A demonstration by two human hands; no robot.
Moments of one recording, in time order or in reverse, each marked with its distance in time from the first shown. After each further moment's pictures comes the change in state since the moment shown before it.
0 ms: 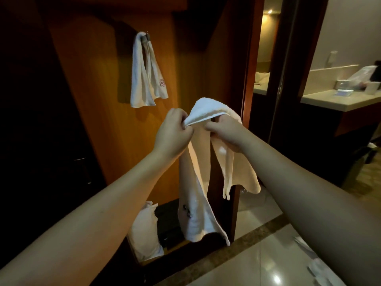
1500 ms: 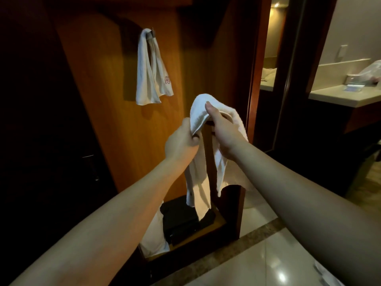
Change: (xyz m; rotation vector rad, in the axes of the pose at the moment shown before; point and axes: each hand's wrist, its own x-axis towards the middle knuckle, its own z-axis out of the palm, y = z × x) left_hand -0.014 -0.026 0.026 0.079 -0.122 -0.141; right_hand -0.009 -0.009 0.043 0.419 0.138 0.091
